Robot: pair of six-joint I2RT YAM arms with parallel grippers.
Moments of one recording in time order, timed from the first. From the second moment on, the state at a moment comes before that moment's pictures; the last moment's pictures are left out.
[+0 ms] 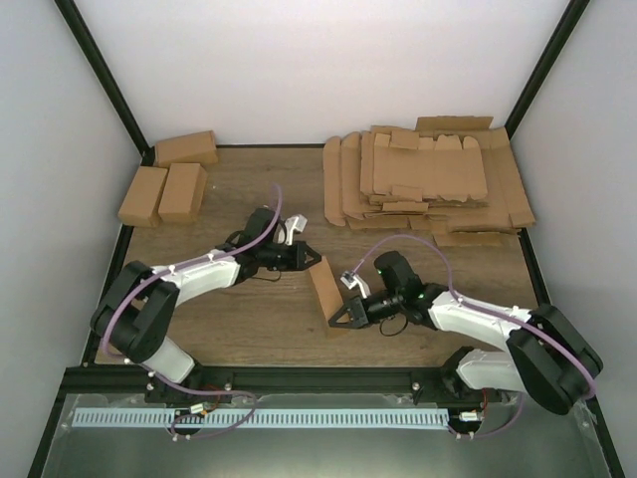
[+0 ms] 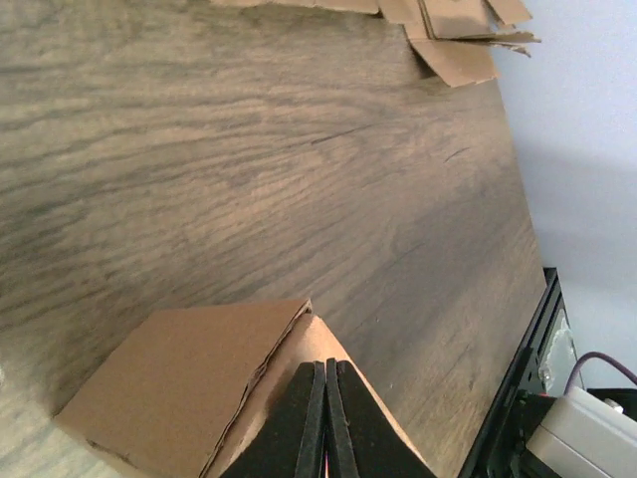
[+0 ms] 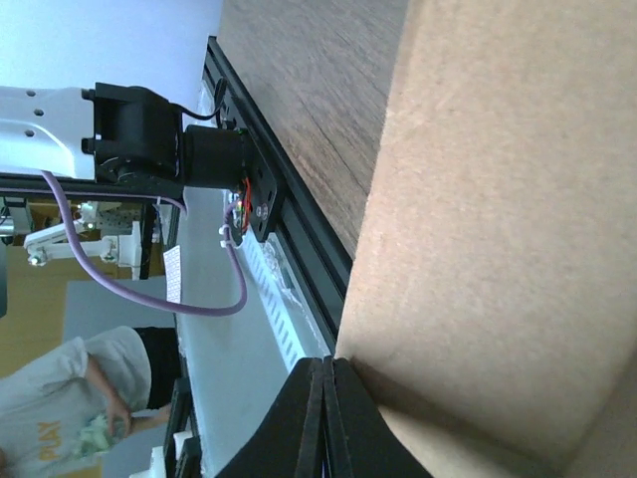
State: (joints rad) left arm -0.58 1.55 0.80 0.04 0.56 -0.63; right arm 0.70 1.22 0.44 -0.01 -0.90 0.62
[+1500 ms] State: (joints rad) left arm -0.58 1.28 0.81 -0.19 0.31 -0.60; right arm 0.70 1.14 0.70 -0.47 -0.61 0.45
